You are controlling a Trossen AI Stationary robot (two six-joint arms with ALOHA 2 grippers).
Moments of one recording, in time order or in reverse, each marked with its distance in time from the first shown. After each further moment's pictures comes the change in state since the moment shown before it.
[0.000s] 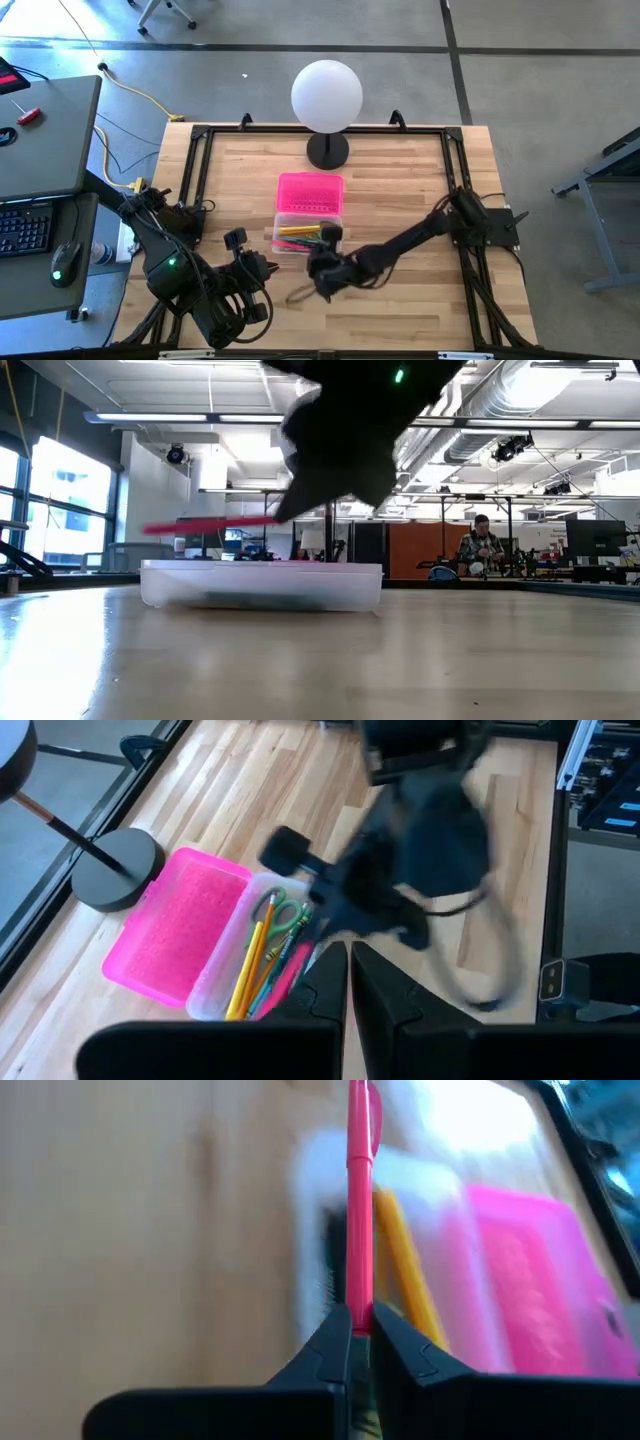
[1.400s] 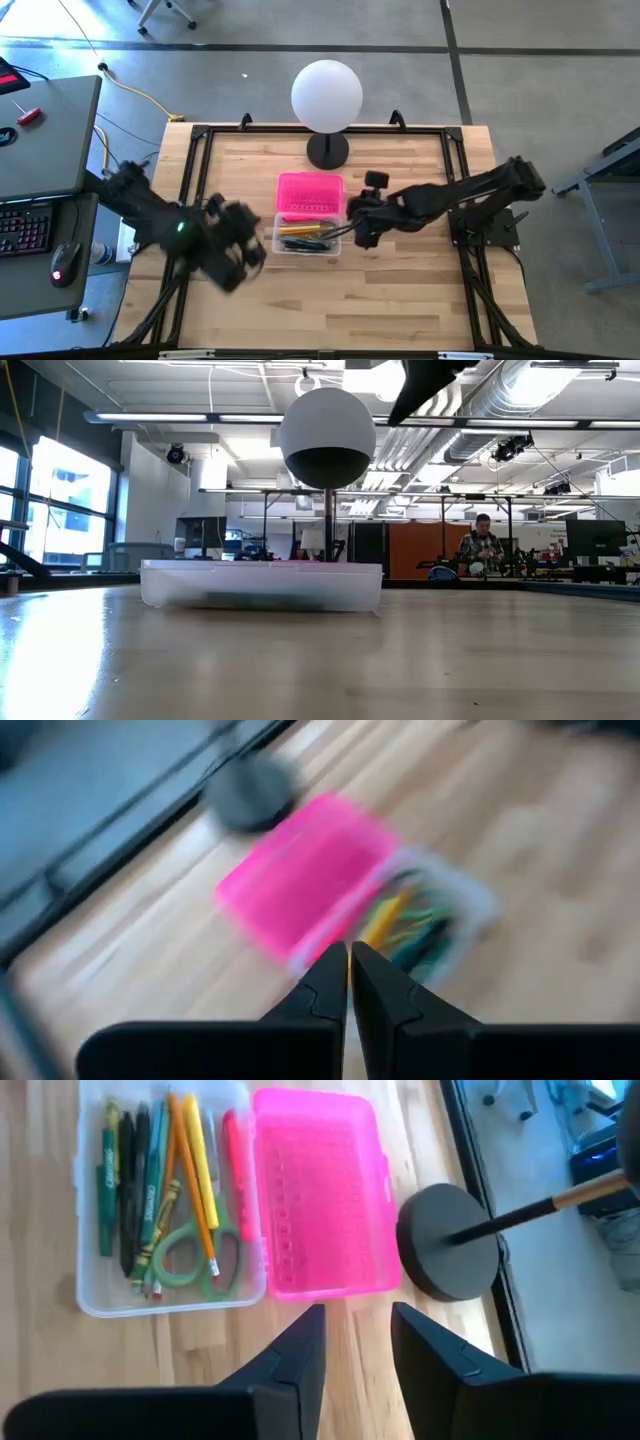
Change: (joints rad) left arm 0.143 -0.283 -0.489 -0.007 -0.054 -0.326; right arm -0.161 -0.492 -0.029 -0.615 -0.087 0.034
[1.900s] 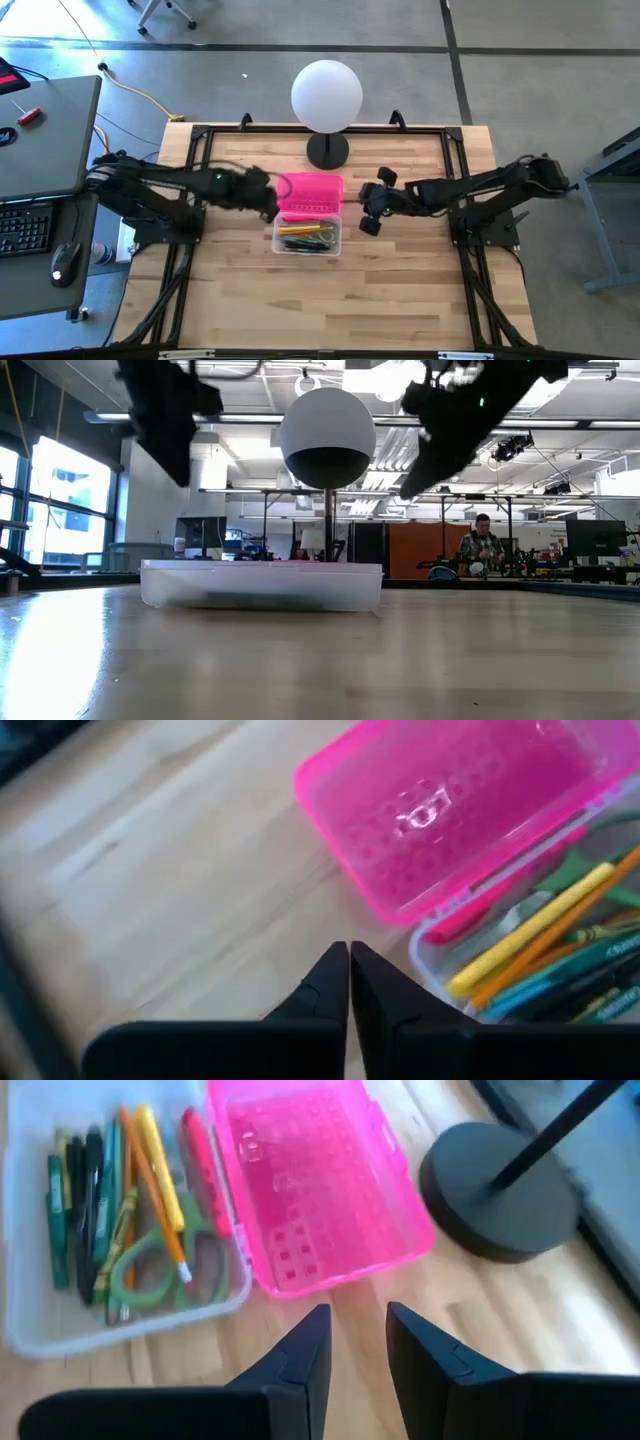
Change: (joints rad) left arm 0.570 -0.226 -0.606 0.484 0.372 0.333; right arm -0.184 -0.230 -0.563 0.586 -0.180 0.048
